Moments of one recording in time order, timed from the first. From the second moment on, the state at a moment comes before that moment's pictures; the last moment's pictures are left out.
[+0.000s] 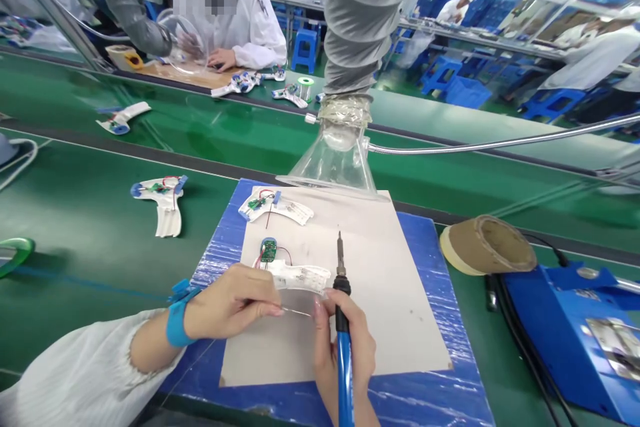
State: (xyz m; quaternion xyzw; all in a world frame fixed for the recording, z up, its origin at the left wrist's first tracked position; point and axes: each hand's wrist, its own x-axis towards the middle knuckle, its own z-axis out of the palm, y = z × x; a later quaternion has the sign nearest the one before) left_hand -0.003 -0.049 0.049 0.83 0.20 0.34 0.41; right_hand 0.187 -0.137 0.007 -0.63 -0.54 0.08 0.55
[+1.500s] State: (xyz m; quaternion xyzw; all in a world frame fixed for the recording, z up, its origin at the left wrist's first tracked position) left_hand -0.005 -0.035 0.035 0.76 0.37 0.44 0.30; right_hand 0.175 -0.169 0.018 -0.58 -0.67 -0.03 0.46
